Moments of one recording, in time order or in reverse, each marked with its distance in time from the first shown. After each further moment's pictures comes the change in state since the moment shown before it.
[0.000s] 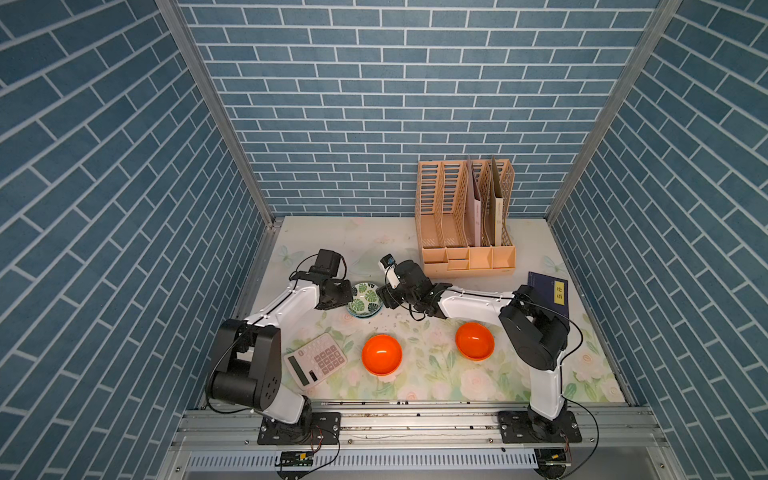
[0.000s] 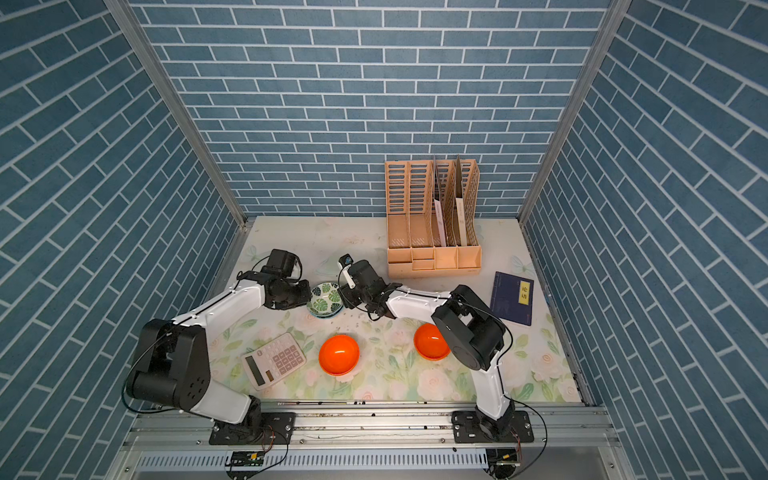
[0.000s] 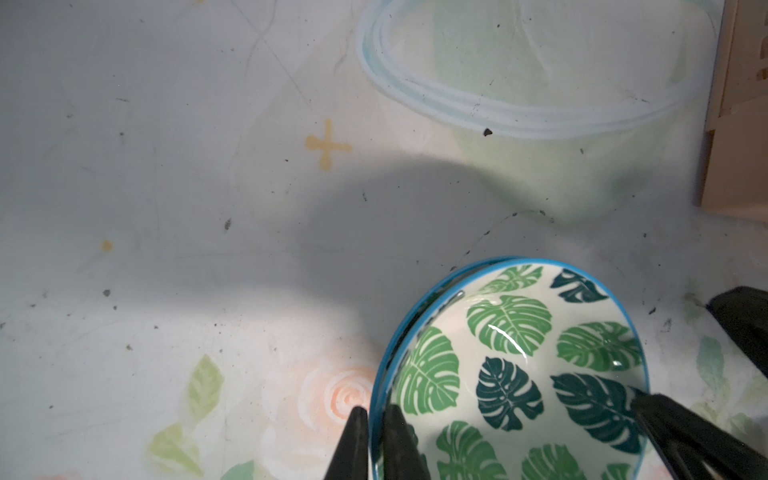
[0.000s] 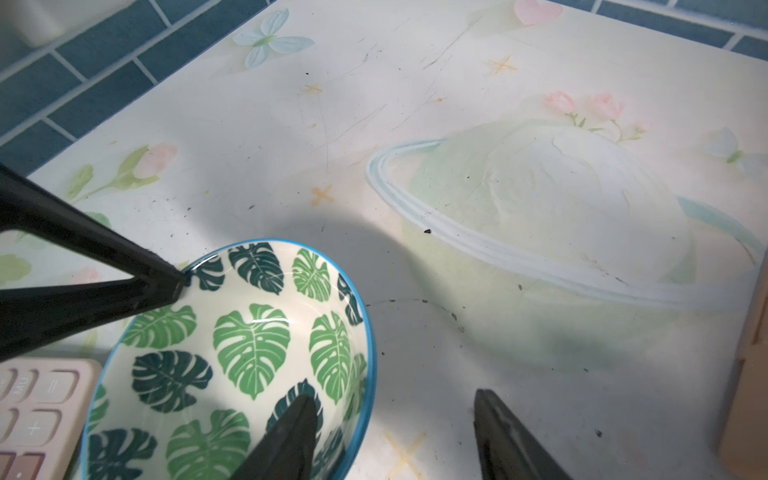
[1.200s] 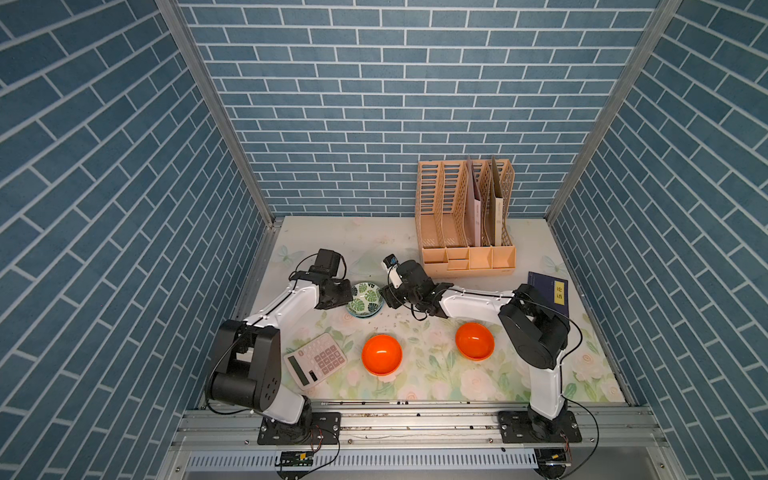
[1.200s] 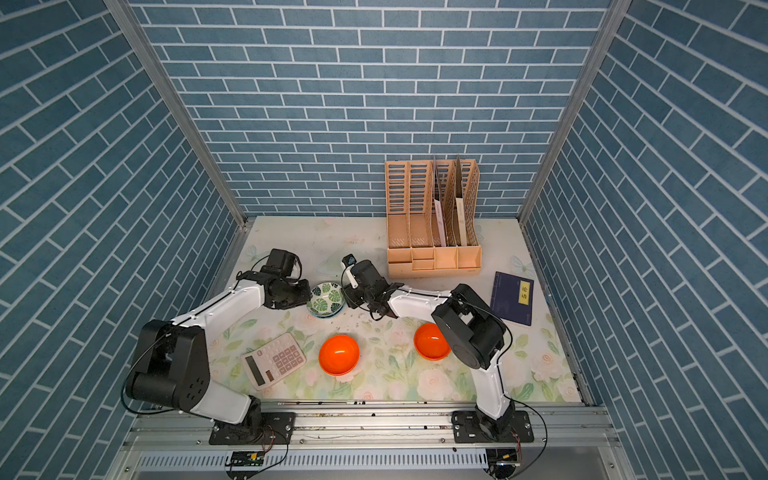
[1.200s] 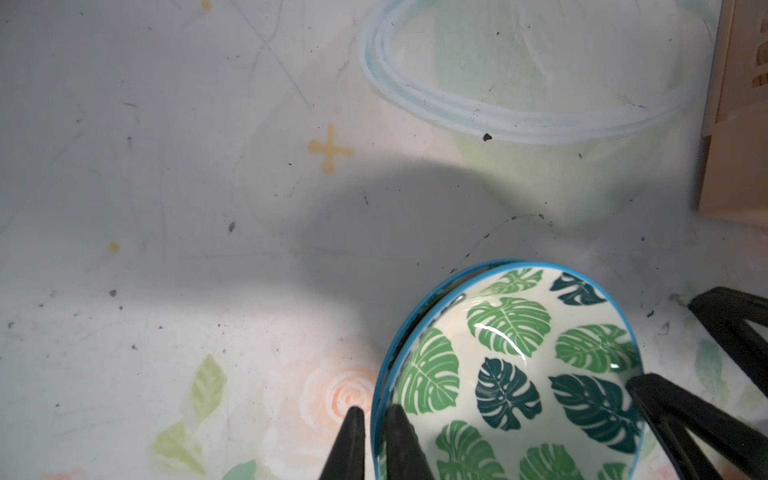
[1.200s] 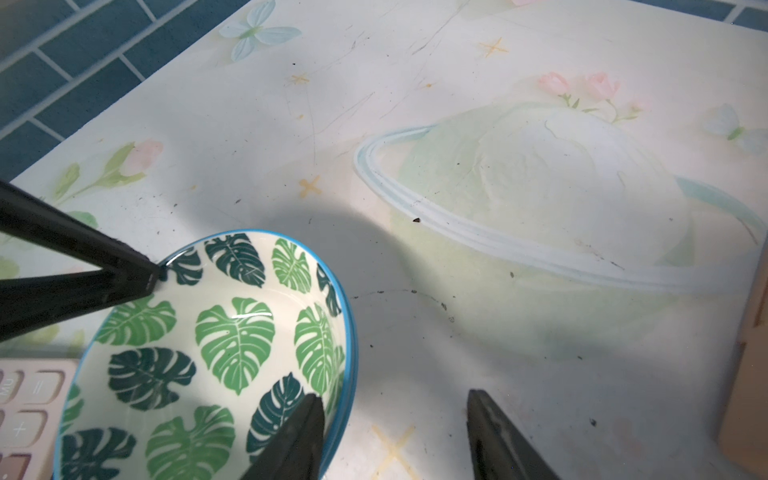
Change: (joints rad) left arm 0.000 -0.005 0.002 -0.002 -0.001 -0.004; right arm -0.014 0.004 -0.015 0.003 -0.010 0.013
